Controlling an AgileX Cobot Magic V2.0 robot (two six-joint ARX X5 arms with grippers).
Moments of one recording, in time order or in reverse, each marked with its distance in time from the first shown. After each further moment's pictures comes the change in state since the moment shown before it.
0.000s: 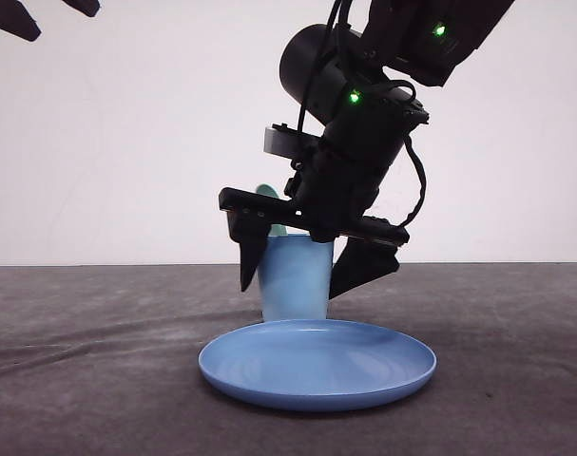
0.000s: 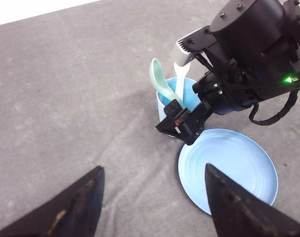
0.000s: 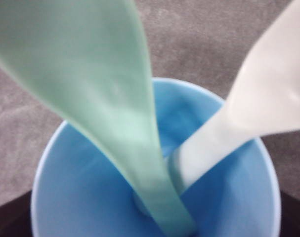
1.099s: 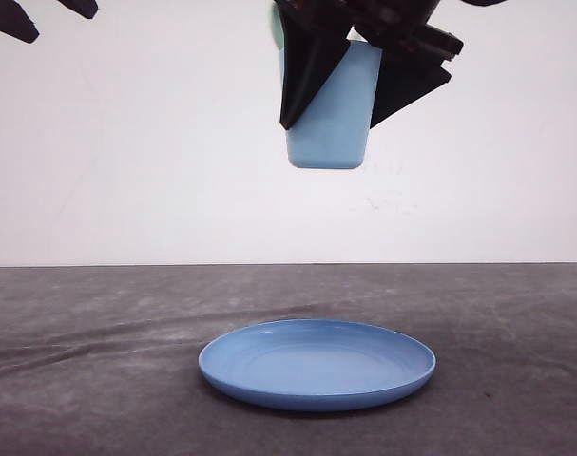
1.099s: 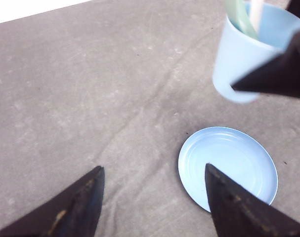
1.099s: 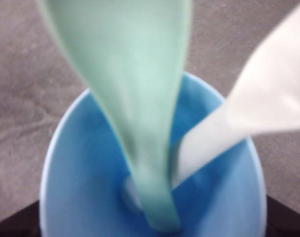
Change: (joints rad) left arm 0.000 0.000 0.000 -0.007 0.000 0.000; right arm 0.097 -0.462 0.006 -0.398 0.051 -0.274
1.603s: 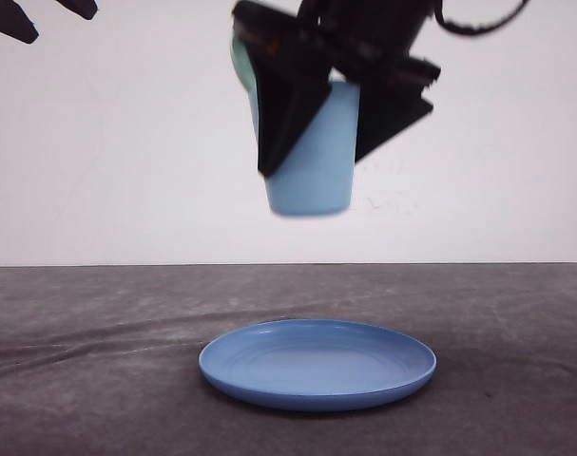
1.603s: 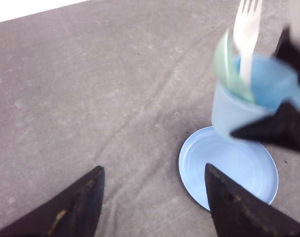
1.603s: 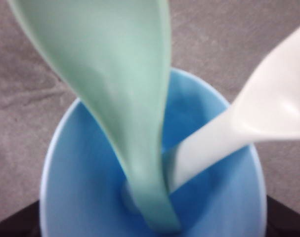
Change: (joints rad) left arm 0.000 0.000 0.000 -0.005 0.000 0.000; right arm 0.092 0.040 -0.105 0.066 0.043 0.003
